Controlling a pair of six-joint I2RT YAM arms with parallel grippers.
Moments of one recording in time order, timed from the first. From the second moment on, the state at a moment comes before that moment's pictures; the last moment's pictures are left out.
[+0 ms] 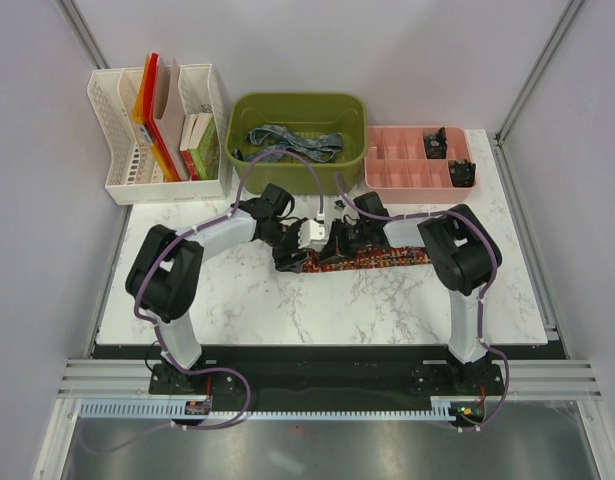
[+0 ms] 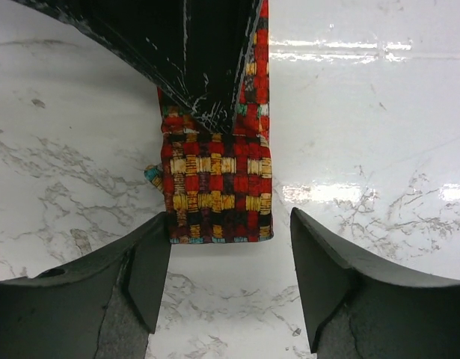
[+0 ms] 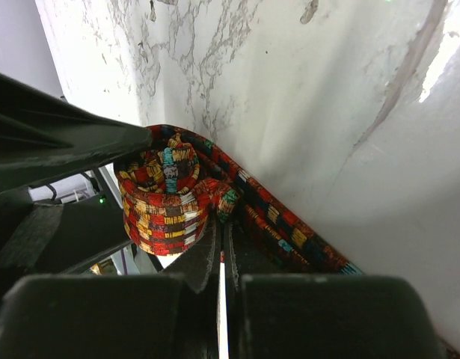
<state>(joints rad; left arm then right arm) -0.52 1.80 1.17 -0.53 0.56 0.92 0.47 2.05 1.09 0.07 -0.75 0.64</state>
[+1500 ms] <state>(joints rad) -0.65 1.92 1.35 -0.57 0.46 0.78 0.44 2.07 0.94 0.41 -0.81 0.85</state>
